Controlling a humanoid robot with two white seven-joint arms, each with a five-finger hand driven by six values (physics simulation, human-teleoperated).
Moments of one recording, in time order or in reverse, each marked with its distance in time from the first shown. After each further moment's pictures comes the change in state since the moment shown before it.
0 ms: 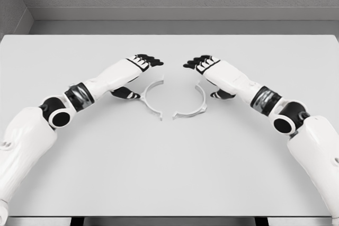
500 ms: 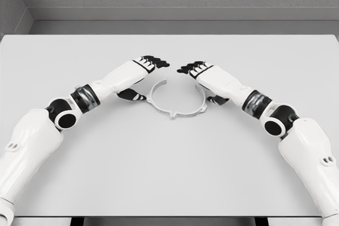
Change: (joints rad) left arm 0.008 -0.026 0.000 -0.008 0.000 0.000 0.000; right arm -0.006 0.042 0.019 0.041 0.009 0.001 -0.006
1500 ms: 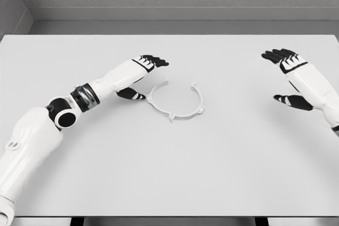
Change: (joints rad) left arm -0.011 -0.002 -0.001 0.018 0.001 0.000 0.000; right arm 0.414 -0.190 -0.538 -0.378 -0.237 -0.093 0.005
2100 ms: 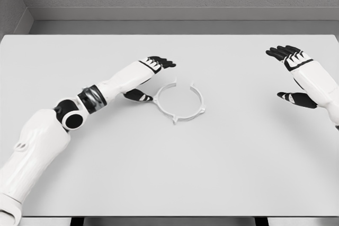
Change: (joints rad) left arm 0.008 -0.040 0.001 0.000 0.000 0.000 0.000; right arm -0.005 0.000 -0.016 0.003 -0.002 -0.006 0.000
